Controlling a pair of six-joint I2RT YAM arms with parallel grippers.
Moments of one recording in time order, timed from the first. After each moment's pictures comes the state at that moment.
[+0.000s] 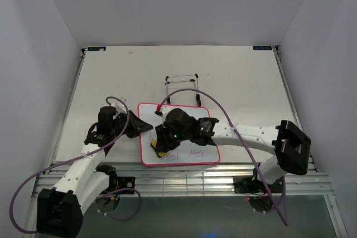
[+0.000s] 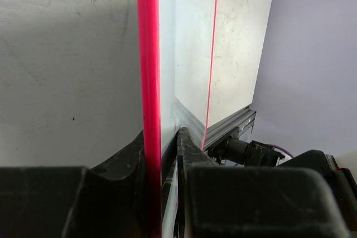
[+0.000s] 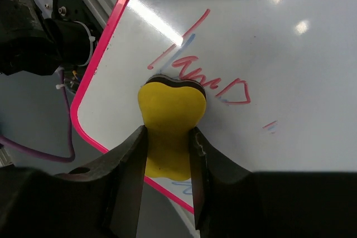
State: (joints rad) left arm -0.19 0.85 0.40 -0.19 0.56 -0.86; right arm 1.21 1.54 1.07 -0.24 -0.17 0.60
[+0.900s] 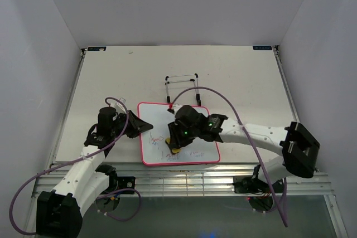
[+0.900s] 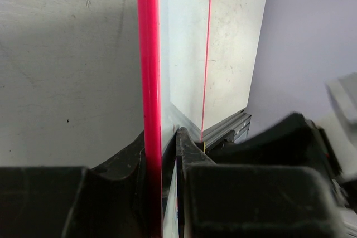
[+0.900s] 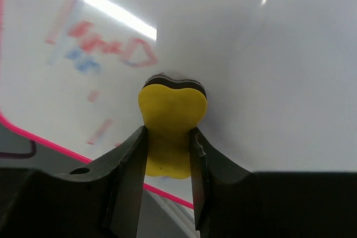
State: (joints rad) left arm -0.20 0.82 0.39 -0.17 0.54 -0.89; right arm 1.10 1.42 0.94 -0.39 -0.14 0.58
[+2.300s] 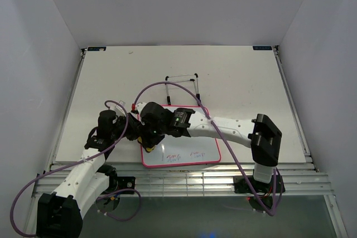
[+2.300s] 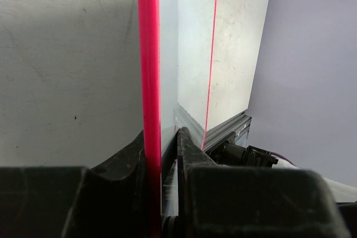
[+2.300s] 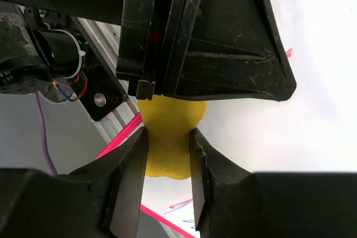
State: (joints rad) left arm -0.20 0.79 0.33 -0.14 0.54 -0.91; right arm 1.26 1.81 1.51 -0.53 -0.10 0.41
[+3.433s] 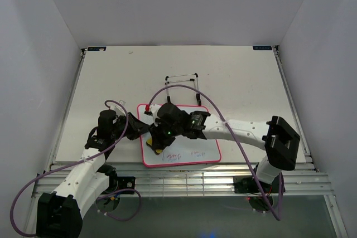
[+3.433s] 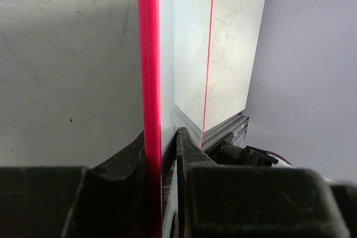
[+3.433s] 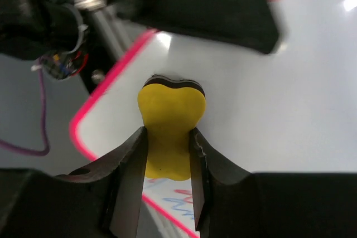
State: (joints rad) left arm -0.20 0.80 0.33 -0.12 0.54 -0.92; right arm 1.23 1.64 1.23 -0.36 -0.20 0.38
